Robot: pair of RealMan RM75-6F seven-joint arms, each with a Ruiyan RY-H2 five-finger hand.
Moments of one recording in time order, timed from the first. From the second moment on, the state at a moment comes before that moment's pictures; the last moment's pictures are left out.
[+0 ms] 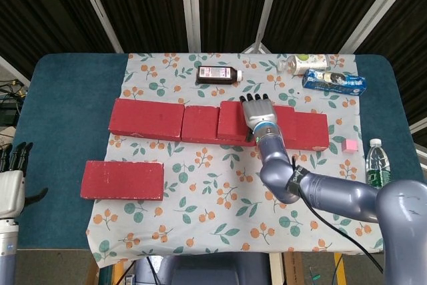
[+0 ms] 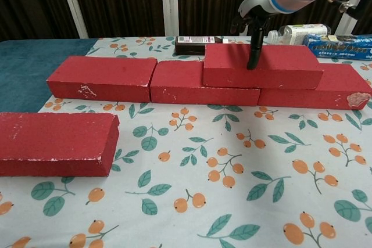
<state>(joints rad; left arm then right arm) -0.10 -1.26 -0.12 -1.64 1.31 1.52 0.34 1.39 -1.33 0.27 -1.51 0.28 0.84 -1.05</state>
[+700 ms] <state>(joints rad) -0.10 -1.26 -0.09 -1.66 1.39 1.52 0.27 0.80 -0.94 0.17 -2.17 -0.76 1.23 -0.53</state>
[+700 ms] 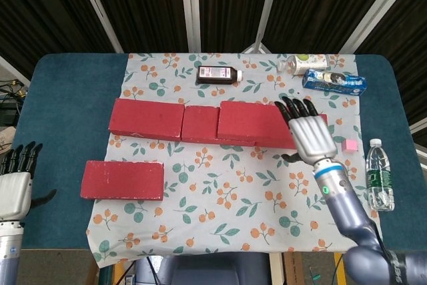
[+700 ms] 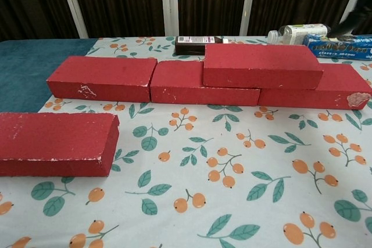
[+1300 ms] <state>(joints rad) -0.13 -1.22 -0.03 -1.73 1.51 1.48 0.32 0.13 -1.07 -0.13 -1.76 -1.46 1.68 0.05</state>
